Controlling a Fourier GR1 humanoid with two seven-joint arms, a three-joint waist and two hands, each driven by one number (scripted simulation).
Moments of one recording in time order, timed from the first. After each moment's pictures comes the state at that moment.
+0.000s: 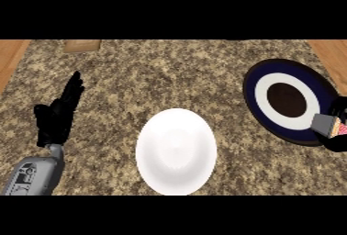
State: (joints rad) left arm -0.22 0.28 -0.02 -1.41 0.01 0.14 0.08; right arm -0.14 -0.79 0.08 -1.40 0.36 -0.04 0.13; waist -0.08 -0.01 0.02
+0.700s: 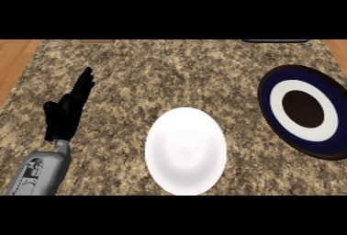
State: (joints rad) left arm -0.26 0.26 -0.06 -1.41 0.00 0.10 0.08; right arm -0.24 -1.00 -0.25 -0.93 0.02 0.32 -0.65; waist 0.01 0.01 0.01
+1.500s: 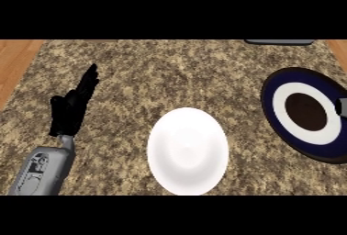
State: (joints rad) left arm -0.30 0.24 -0.06 -1.39 -0.02 0.08 0.11; right arm -0.60 -0.82 -0.01 -0.55 0.34 0.22 -0.77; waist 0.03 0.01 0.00
